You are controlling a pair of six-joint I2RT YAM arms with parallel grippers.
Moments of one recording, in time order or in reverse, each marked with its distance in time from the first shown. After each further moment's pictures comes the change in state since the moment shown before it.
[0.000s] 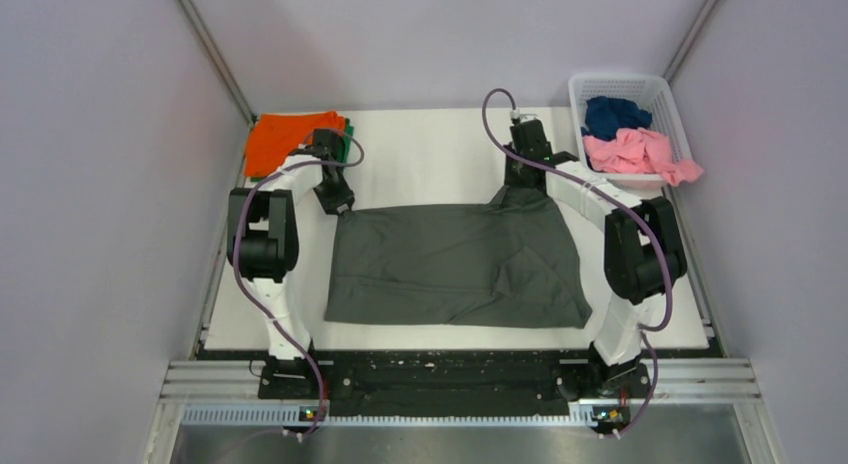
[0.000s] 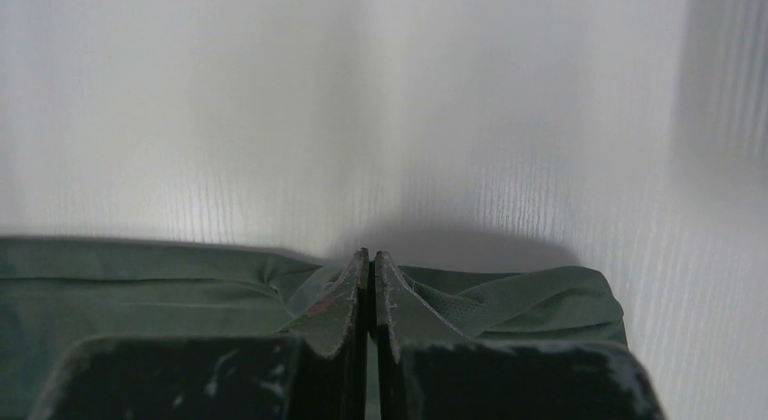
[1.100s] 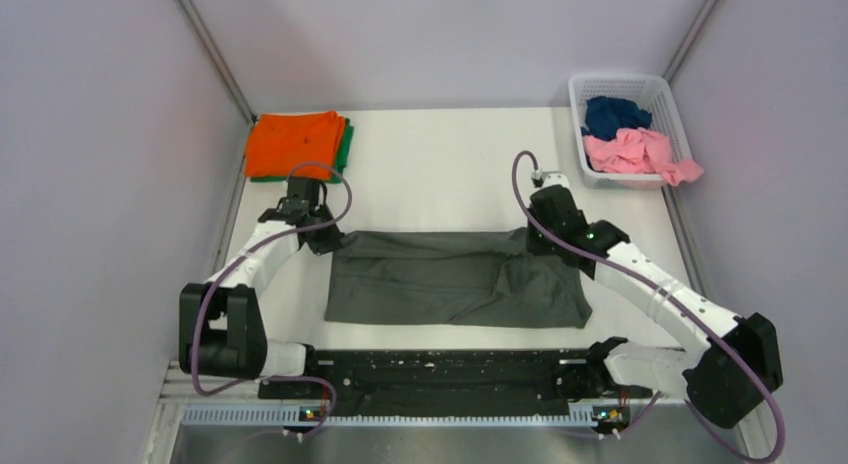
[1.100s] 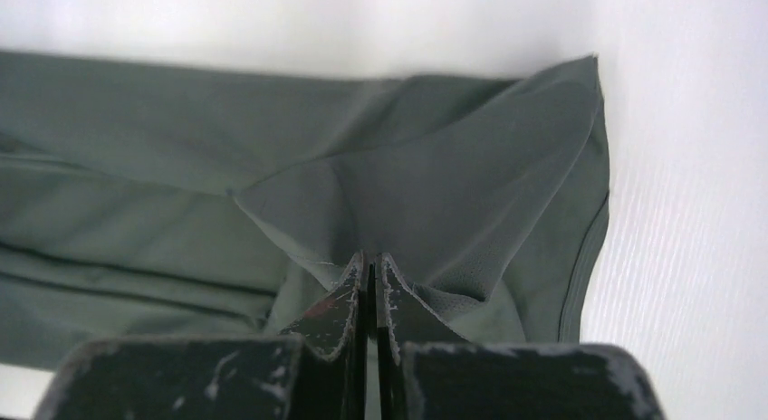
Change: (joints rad) left arm -0.005 -0.597 -0.578 0.116 0.153 -0.005; right arm 0.174 -0.668 -0.472 -0.229 0.087 0.099
